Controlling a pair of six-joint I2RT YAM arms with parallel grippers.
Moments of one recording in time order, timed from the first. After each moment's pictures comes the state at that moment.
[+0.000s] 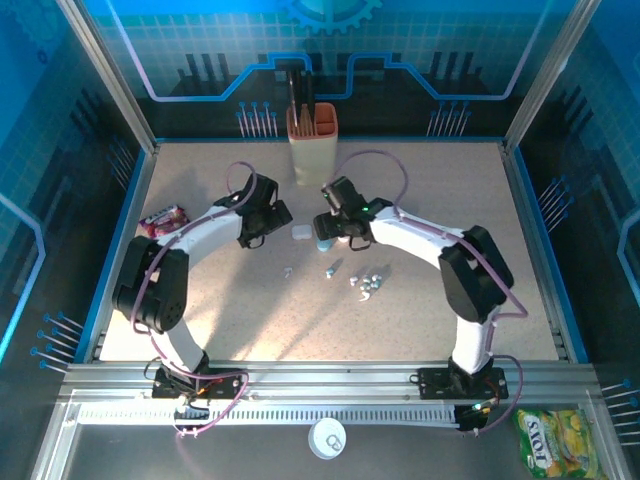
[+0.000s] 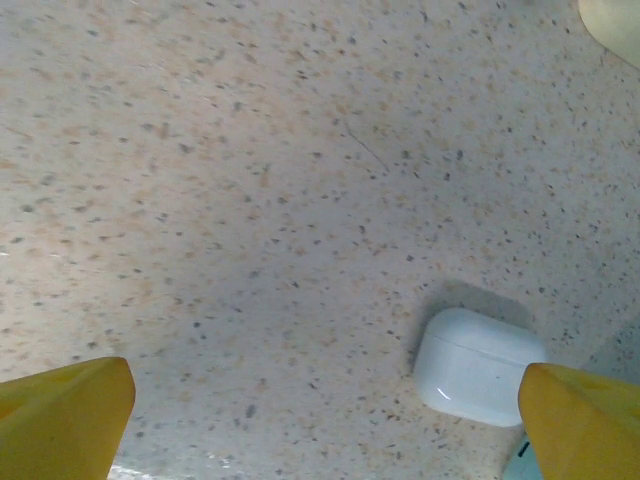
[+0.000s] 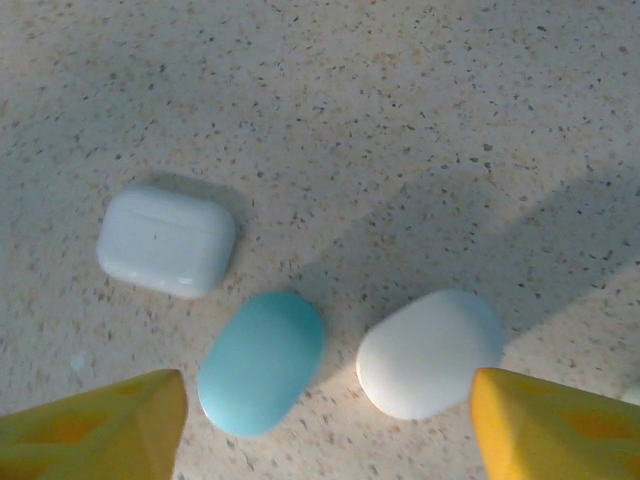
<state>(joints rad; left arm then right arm) -0.32 1.70 1.14 -0.50 -0.14 -0.88 0.68 1.90 1.41 -0.48 0.19 0.31</state>
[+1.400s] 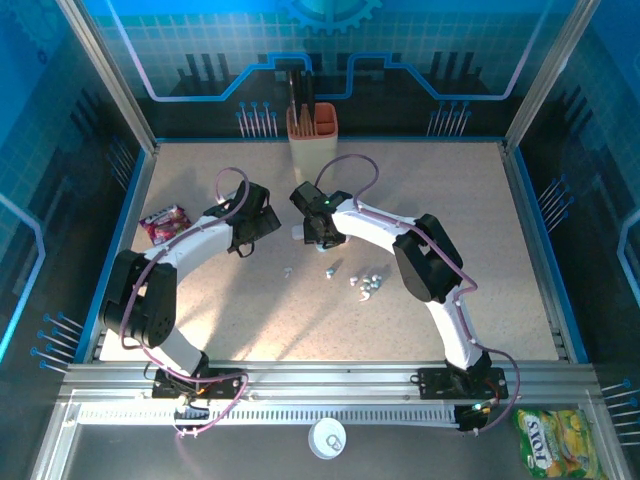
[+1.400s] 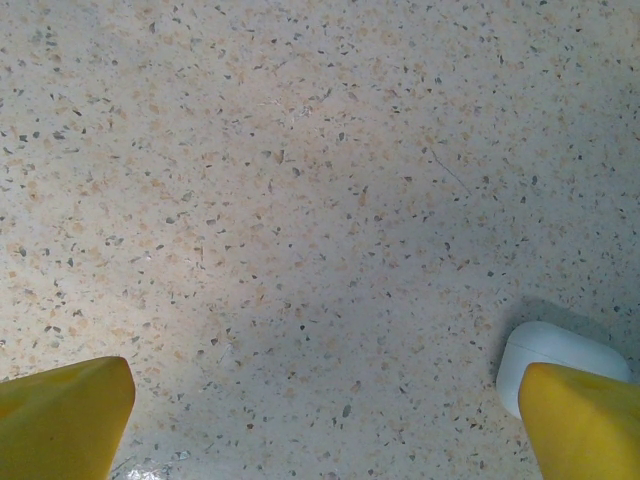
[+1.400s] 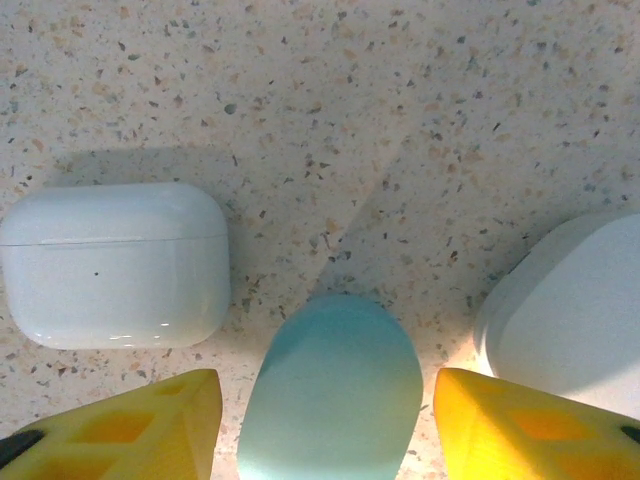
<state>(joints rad) -0.31 1.61 1.04 -0.50 -0.24 -0.84 0.74 2.20 1.74 -0.78 0.22 0.68</state>
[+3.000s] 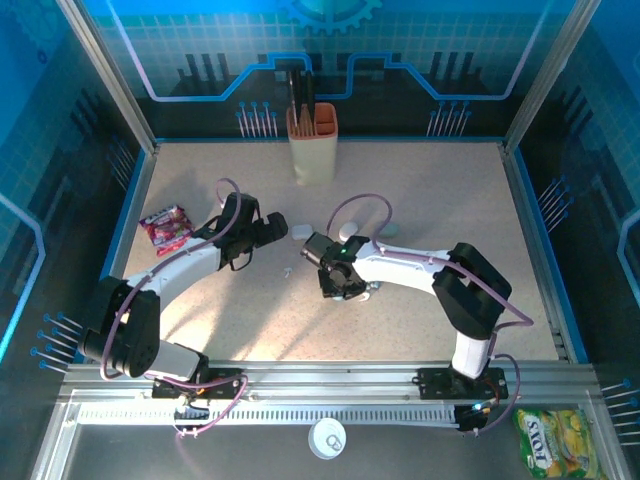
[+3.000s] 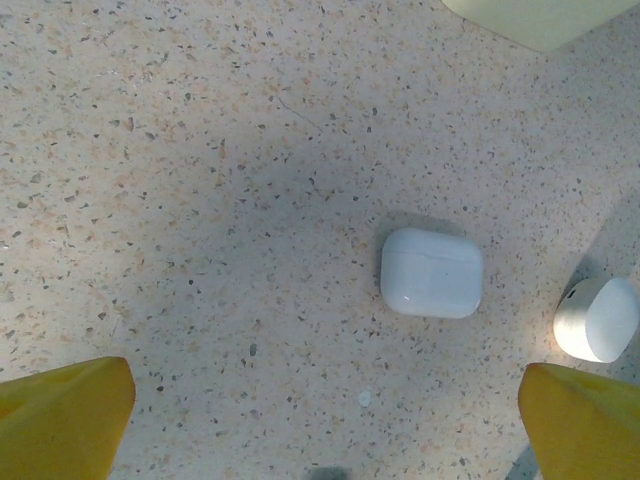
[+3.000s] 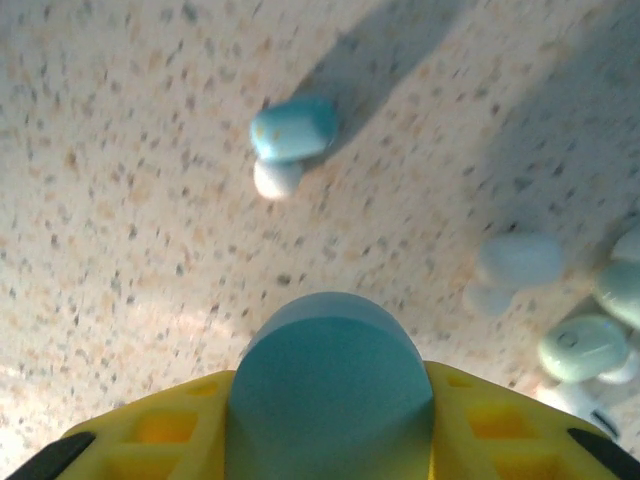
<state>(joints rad) -0.31 1.43 0.85 -0.27 -0.03 -0.70 0.93 1.81 1.21 -0.78 0.14 0.78</state>
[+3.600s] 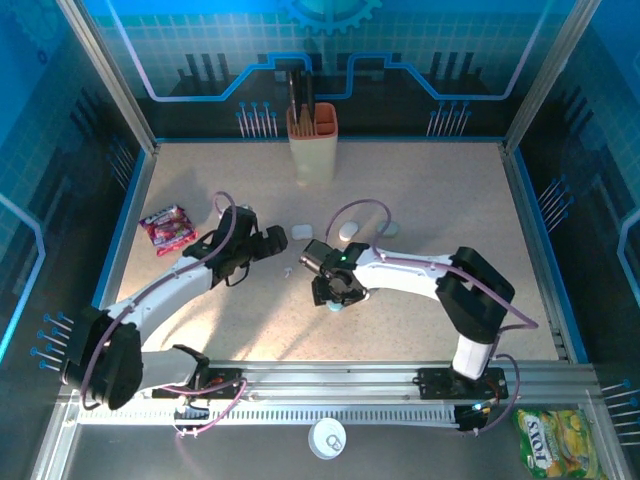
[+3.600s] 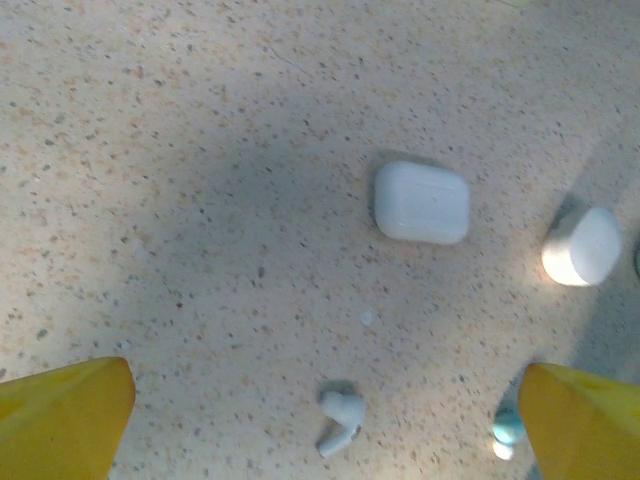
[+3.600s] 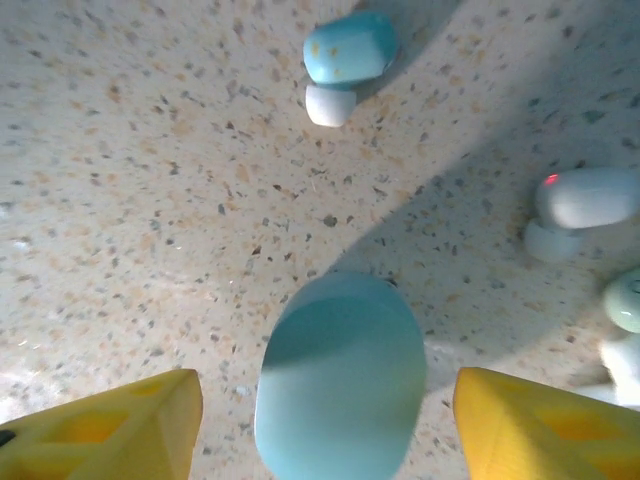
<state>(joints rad) -0.39 1.25 0.76 -0.34 -0.06 -0.69 0.96 1.75 1.16 -0.75 0.11 0.81</state>
